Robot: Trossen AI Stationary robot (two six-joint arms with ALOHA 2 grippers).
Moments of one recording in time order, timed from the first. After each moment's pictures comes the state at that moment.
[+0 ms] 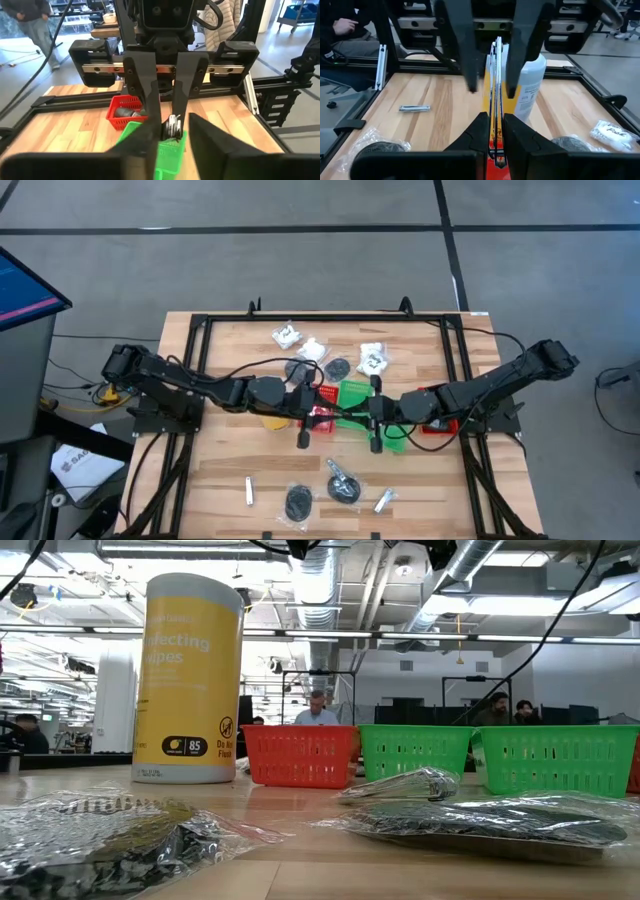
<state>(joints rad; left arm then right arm) -0.20 1.51 1.05 0.28 -0.16 0.06 0.36 1.29 0.85 0.15 0.39 0.04</state>
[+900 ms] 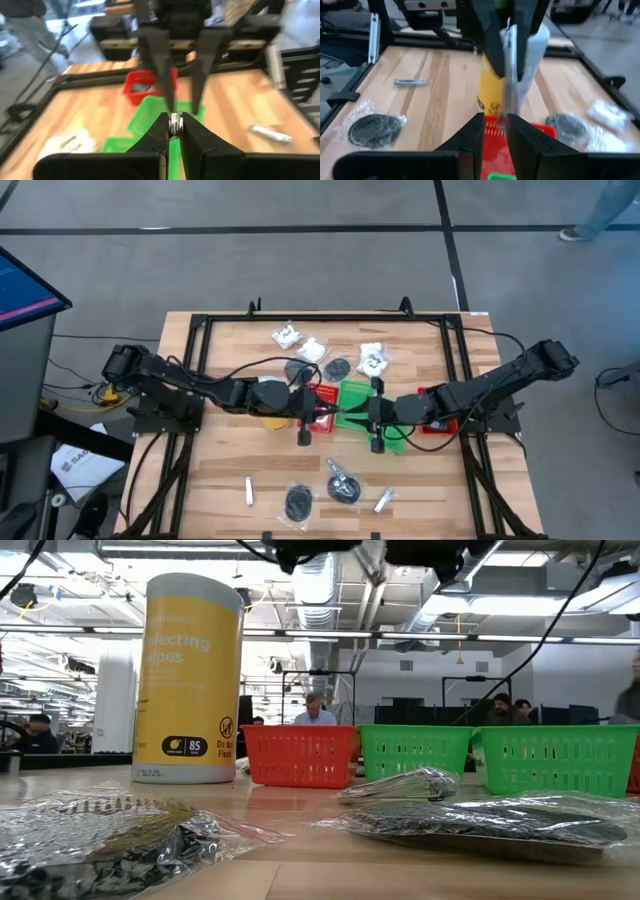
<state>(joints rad) -0.20 1.51 1.05 0.15 -0.28 0.07 0.34 1.29 0.85 0.02 0.39 0.07</state>
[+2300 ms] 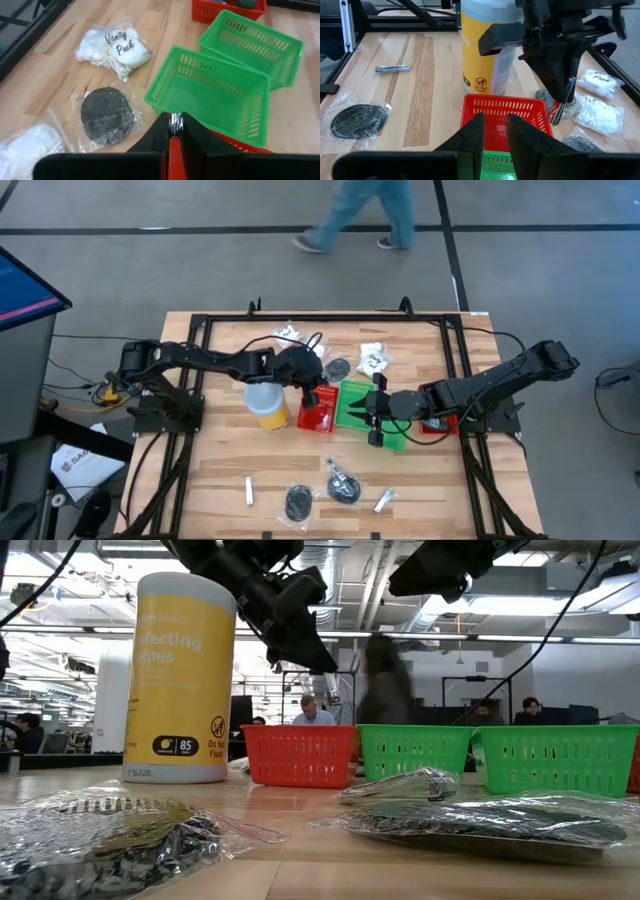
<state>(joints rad) 0.12 1.61 1.05 -0.10 -0.09 -0.09 0.30 1.29 0.85 -0.08 0.39 0.15</state>
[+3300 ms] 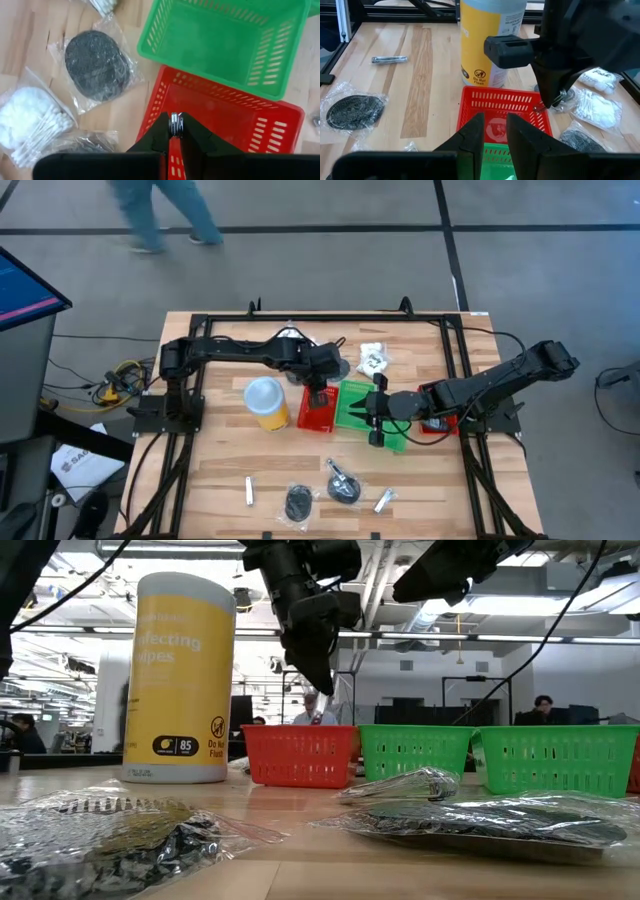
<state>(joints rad) 0.14 1.91 1.57 -0.80 -0.03 0.00 0.30 1.29 0.85 -0.11 0.39 0.15</state>
